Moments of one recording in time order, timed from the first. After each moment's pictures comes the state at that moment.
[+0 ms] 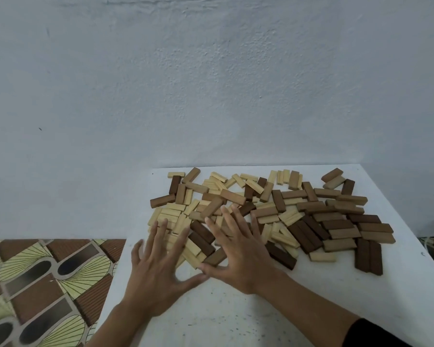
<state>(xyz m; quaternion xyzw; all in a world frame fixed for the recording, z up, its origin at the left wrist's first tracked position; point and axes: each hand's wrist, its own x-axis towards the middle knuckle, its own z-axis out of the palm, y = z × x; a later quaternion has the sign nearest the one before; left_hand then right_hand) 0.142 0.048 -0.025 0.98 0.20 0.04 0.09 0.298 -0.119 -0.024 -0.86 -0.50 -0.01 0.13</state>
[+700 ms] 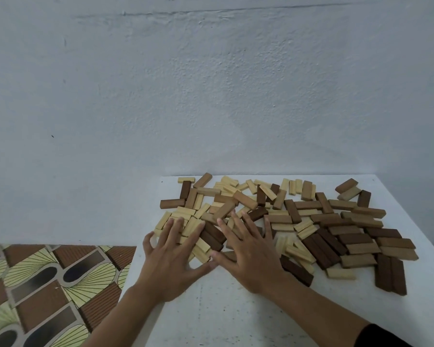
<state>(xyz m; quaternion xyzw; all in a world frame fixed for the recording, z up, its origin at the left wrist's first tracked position) 0.176 0.078 -0.017 0.98 0.20 0.00 0.06 0.311 -0.095 -0.024 -0.88 -0.45 0.00 0.13</state>
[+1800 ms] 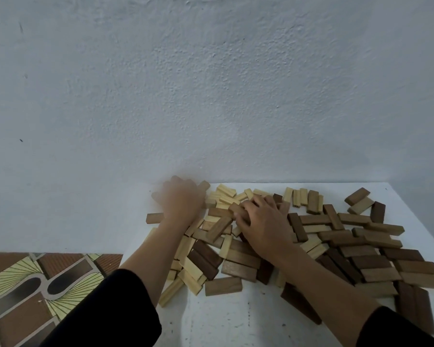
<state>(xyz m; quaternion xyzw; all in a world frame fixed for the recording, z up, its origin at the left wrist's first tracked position) 0.358 0.146 -0.011 0.90 0.38 0.14 0.15 0.408 -0.062 -0.001 -0.92 -0.37 -0.02 0.14</state>
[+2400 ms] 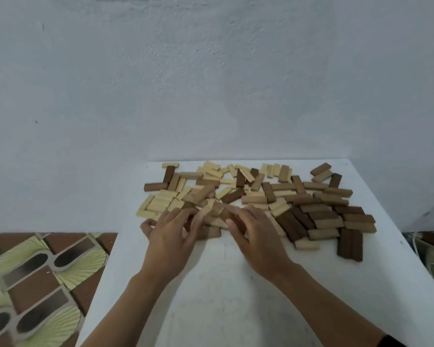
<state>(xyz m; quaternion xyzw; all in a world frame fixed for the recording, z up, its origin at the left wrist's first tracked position) 0.191 0.015 0.015 0.92 0.23 0.24 0.19 0.312 -0.155 0.004 -0.84 -0.41 -0.02 0.35</state>
